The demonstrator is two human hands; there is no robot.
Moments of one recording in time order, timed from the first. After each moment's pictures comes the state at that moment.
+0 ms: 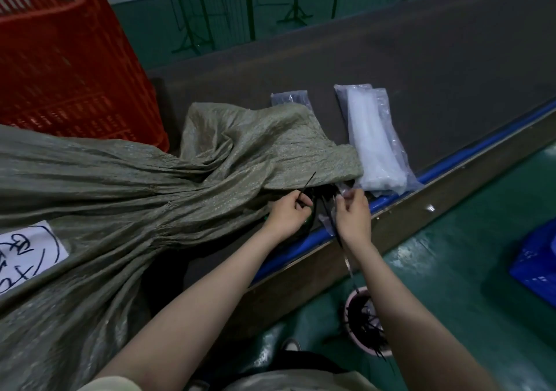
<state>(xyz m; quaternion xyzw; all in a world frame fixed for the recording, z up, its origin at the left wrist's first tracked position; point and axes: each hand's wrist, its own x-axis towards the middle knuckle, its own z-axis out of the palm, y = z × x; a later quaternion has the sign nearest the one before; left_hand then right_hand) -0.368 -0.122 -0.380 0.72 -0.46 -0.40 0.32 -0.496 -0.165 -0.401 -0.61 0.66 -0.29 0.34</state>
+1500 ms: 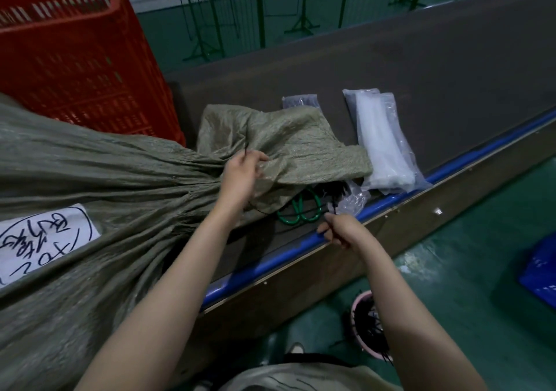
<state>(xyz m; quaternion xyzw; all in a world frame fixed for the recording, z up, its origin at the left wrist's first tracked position) -0.304 -0.086 -0.297 0.70 -0.29 -0.37 0.54 -0.479 -0.143 -0.392 -0.50 0.61 -0.04 0.61</state>
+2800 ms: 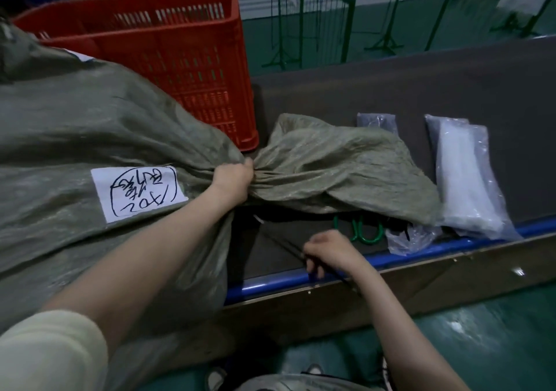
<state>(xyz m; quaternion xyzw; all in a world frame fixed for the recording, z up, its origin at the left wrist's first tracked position) -0.193 -0.034 -0.309 0.86 -0.49 0.00 -0.16 -0.403 -0.081 -0.360 -0.69 0.40 0.05 0.60</state>
